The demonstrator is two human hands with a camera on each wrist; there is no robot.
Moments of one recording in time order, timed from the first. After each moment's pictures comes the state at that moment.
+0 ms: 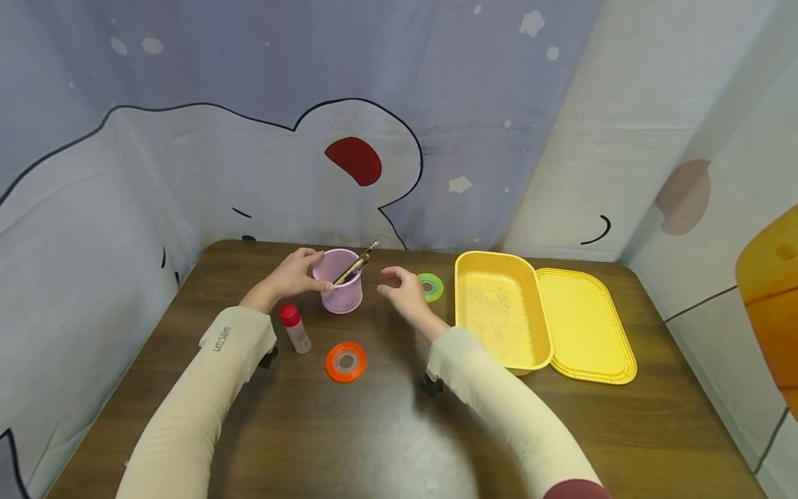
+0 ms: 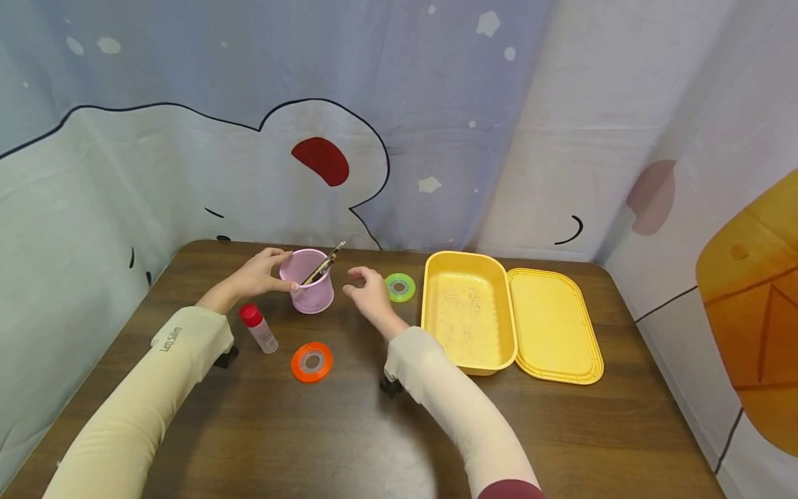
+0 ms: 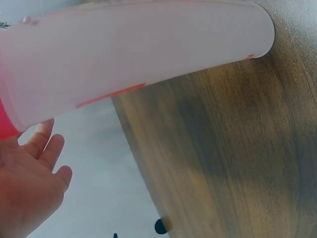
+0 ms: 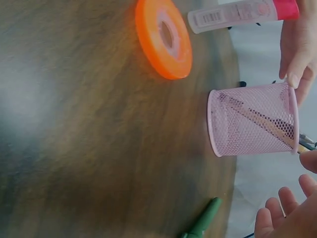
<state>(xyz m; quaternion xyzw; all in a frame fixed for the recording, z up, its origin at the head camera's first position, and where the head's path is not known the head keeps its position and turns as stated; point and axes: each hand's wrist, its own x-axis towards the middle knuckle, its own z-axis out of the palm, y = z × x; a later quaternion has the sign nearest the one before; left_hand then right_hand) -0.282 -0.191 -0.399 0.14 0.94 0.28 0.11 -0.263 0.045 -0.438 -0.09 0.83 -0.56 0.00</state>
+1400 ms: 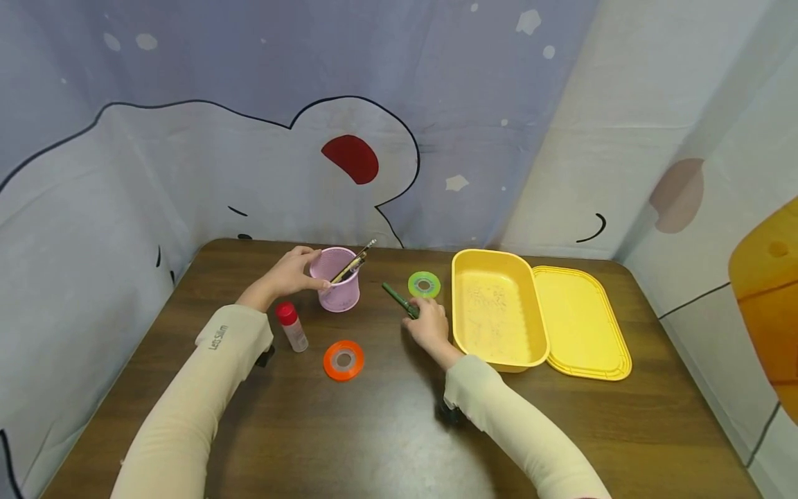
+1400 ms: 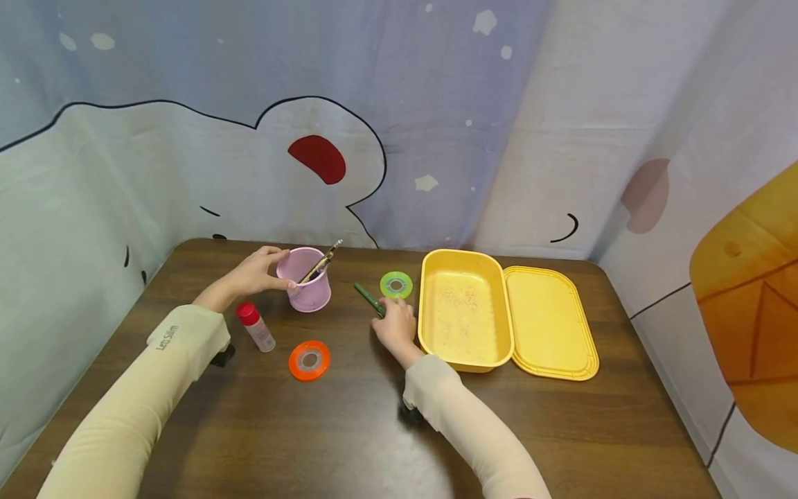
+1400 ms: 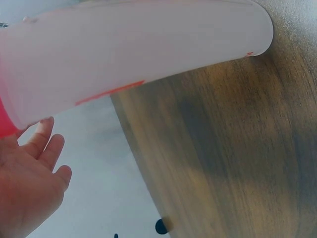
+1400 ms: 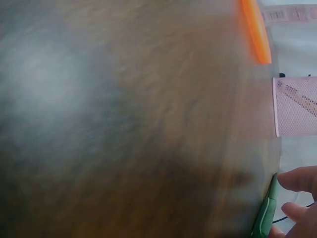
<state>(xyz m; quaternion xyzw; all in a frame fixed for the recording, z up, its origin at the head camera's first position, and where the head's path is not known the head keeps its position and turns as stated) -0.286 -0.192 -0.402 0.14 0.95 0.27 0.11 -0.233 0.082 -0.487 0.02 0.95 -0.32 -0.02</state>
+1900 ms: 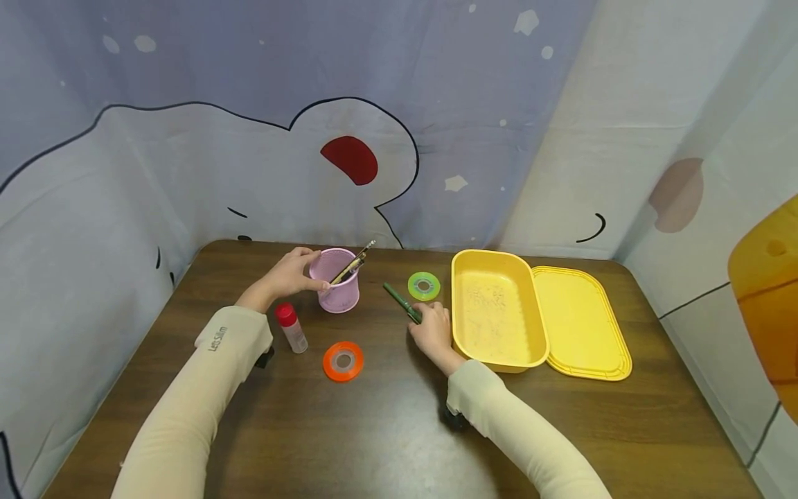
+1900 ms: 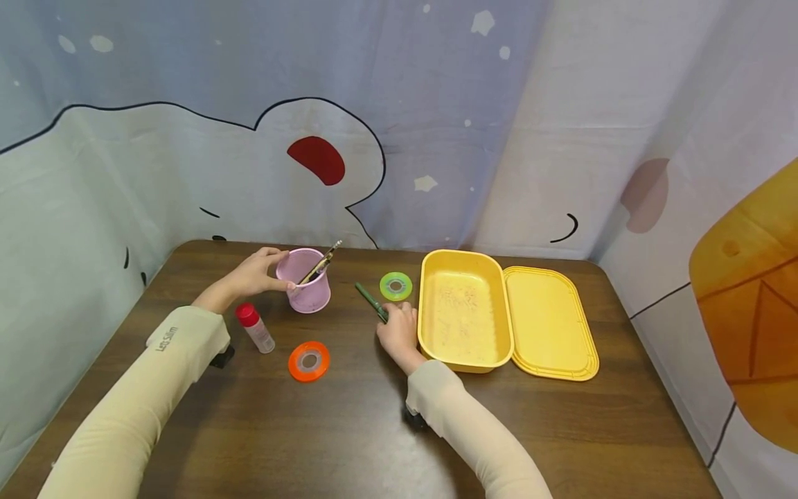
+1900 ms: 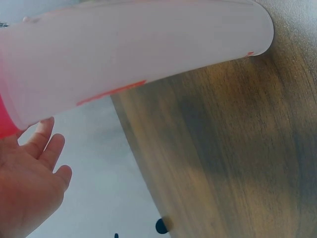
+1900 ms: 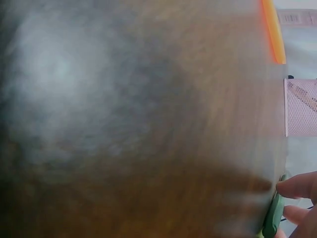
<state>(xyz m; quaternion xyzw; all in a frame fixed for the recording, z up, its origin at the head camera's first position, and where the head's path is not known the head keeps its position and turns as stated) -0.285 -0.192 -0.401 0.14 0.95 0.27 0.11 -0.225 0.088 -0.493 0.01 0.95 -0.31 -0.06</state>
